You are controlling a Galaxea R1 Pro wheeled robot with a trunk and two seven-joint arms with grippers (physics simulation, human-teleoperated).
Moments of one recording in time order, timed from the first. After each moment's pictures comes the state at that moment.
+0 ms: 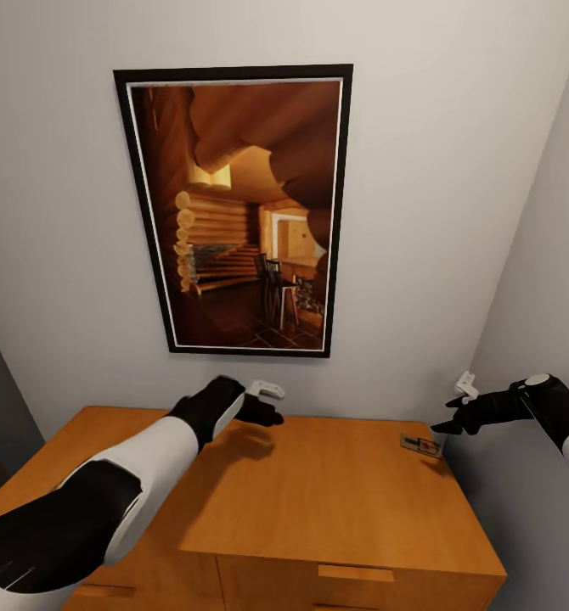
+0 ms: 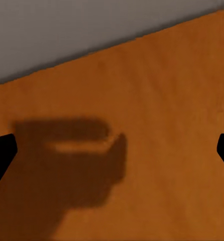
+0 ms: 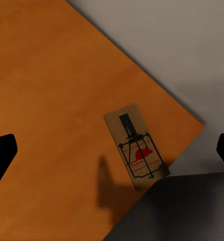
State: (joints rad) left arm -1.10 -0.17 -0.37 -0.28 0.12 0.64 -0.25; right arm -1.05 -0.47 0.00 -0.38 0.54 0.15 1.17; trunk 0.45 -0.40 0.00
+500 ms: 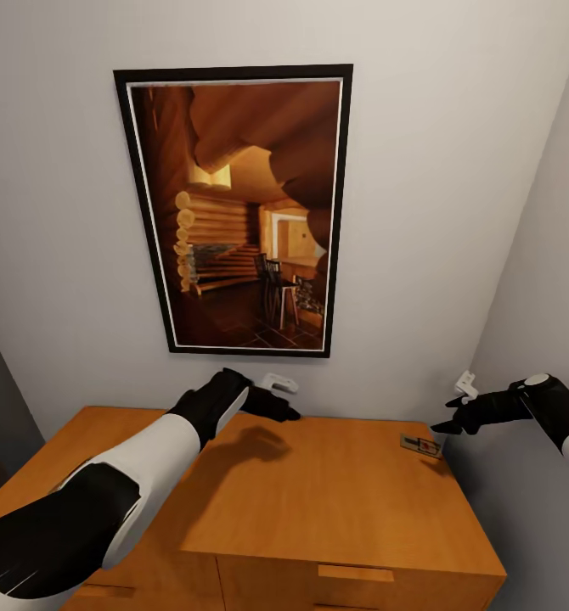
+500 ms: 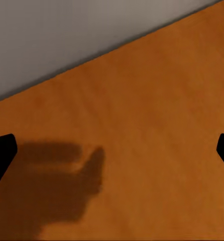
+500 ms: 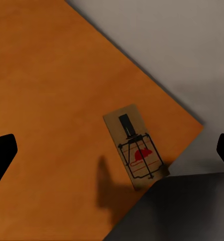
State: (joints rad) left arm -1.09 -0.17 -0.42 -0.37 0.12 0.65 -0.44; right arm -1.05 -0.47 0.00 -0.38 0.54 0.15 1.16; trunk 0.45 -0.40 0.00
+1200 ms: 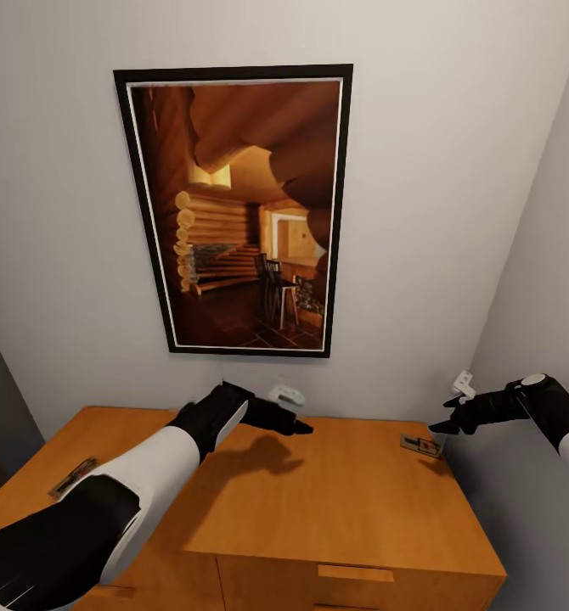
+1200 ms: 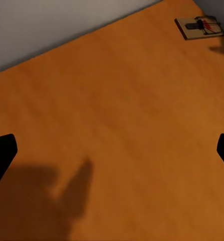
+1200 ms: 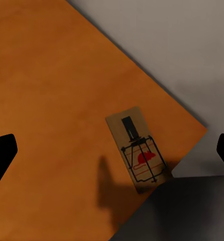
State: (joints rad) left arm -1.04 -0.17 -0.42 -0.35 0.12 0.54 -0.60; right arm -1.05 -0.46 0.00 -0.38 0.54 0.15 1.16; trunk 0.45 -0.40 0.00
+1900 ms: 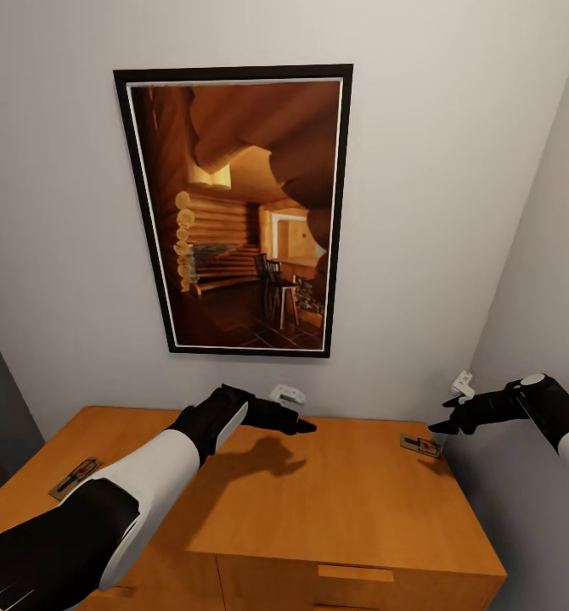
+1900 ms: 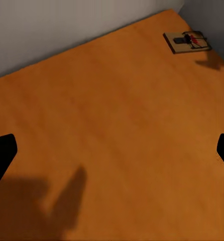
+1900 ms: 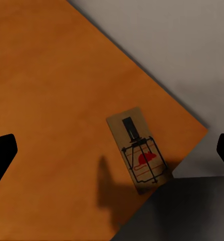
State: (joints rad) left arm -1.03 -0.17 -0.42 -0.36 0.16 0.51 -0.61; right arm -1.05 -0.46 0.00 -0.38 0.54 0.15 1.16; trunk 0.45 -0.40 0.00
